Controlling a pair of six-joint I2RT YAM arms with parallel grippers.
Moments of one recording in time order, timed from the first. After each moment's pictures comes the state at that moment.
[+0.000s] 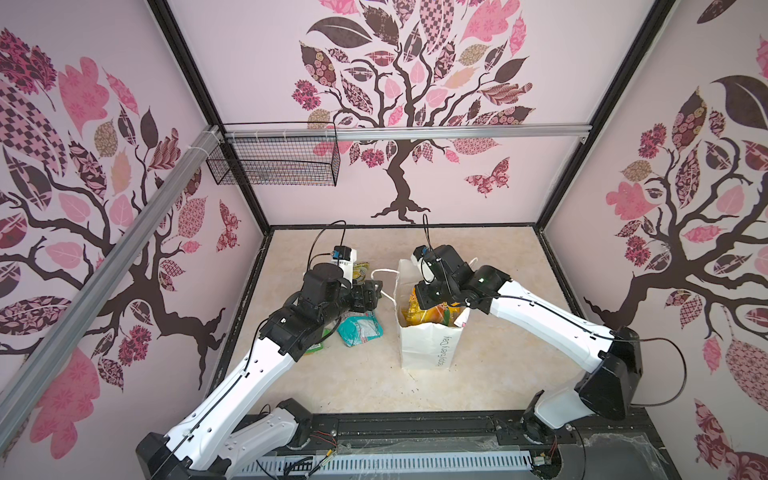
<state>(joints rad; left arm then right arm) -0.58 0.99 1.03 -0.52 0.00 -0.39 0.78 1.51 1.40 -0.72 0.02 0.31</state>
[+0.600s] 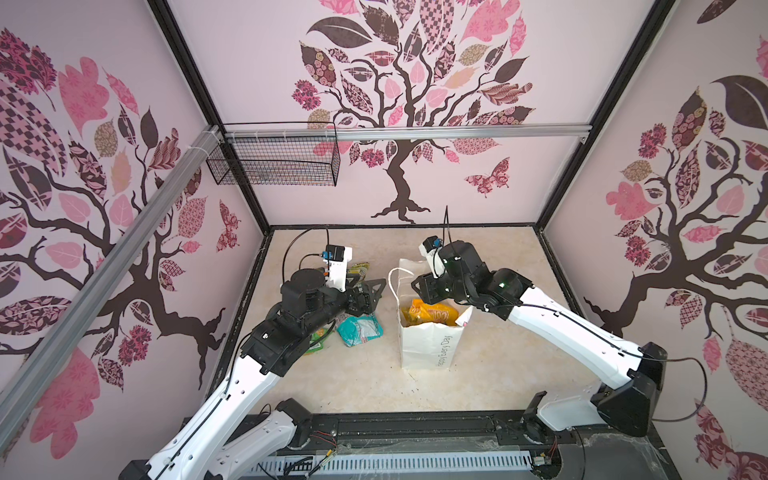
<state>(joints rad) -0.58 0.89 1.02 -0.43 0.15 -0.37 0.78 1.41 1.37 -0.64 0.02 0.34</state>
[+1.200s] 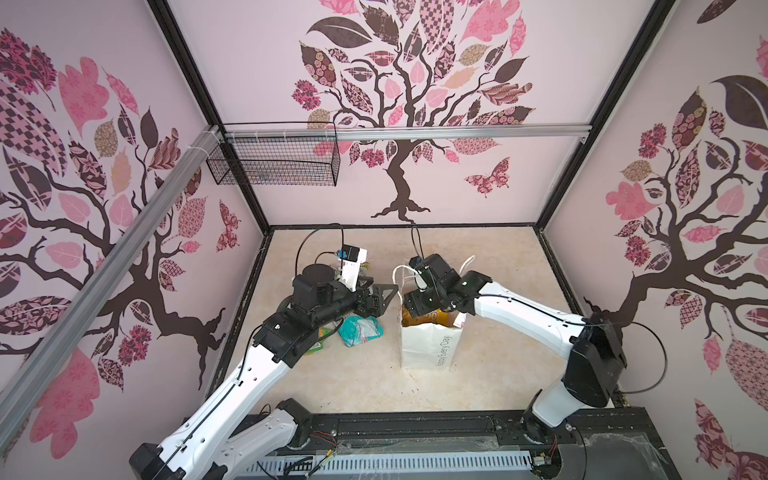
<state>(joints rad) -0.58 0.95 1.01 -0.40 0.28 -0.36 0.77 1.64 1.31 -0.65 0.02 0.32</state>
